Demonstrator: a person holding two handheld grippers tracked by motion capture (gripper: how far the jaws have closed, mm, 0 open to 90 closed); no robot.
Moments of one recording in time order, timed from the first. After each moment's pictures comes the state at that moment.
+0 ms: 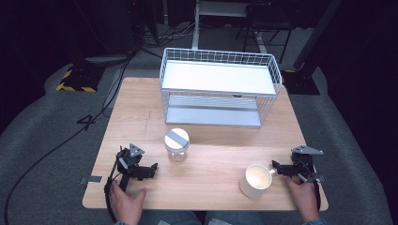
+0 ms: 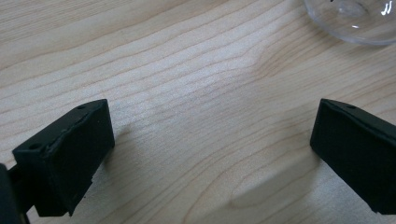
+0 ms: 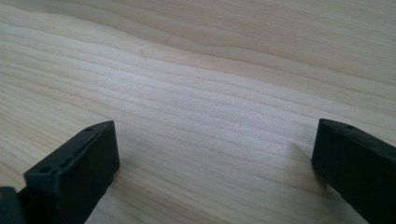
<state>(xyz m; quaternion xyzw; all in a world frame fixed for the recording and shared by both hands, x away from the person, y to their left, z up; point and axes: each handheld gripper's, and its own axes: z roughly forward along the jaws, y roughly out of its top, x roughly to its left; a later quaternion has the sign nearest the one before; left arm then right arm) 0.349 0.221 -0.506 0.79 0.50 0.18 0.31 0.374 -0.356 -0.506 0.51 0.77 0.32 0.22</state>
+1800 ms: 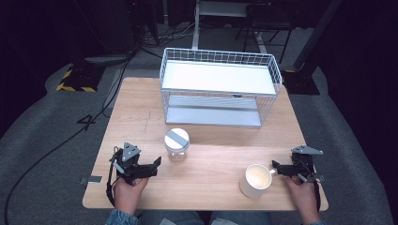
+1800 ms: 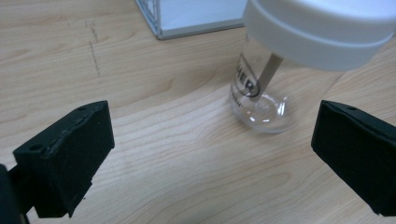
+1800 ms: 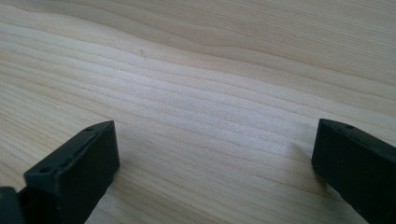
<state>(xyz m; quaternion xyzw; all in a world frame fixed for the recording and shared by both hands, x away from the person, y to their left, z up) 0.320 0.207 -0.461 0.73 0.50 0.21 0.42 0.374 -0.356 -0.506 0.51 0.77 0.32 0.22</state>
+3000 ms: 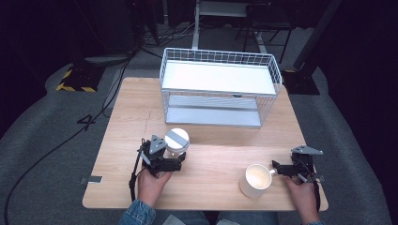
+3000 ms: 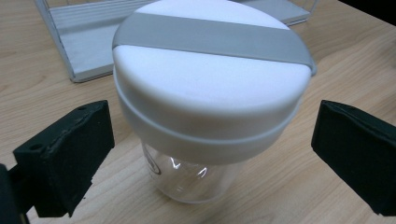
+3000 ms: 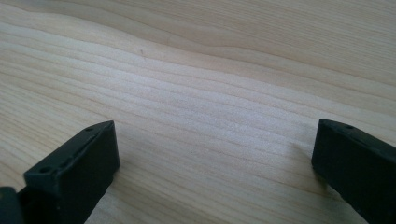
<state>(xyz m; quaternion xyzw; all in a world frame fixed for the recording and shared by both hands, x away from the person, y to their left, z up) 0.351 0.141 -0.459 0.75 0.44 0.19 0.46 0.374 -0.356 -0.506 0.51 0.77 0.32 0.22</state>
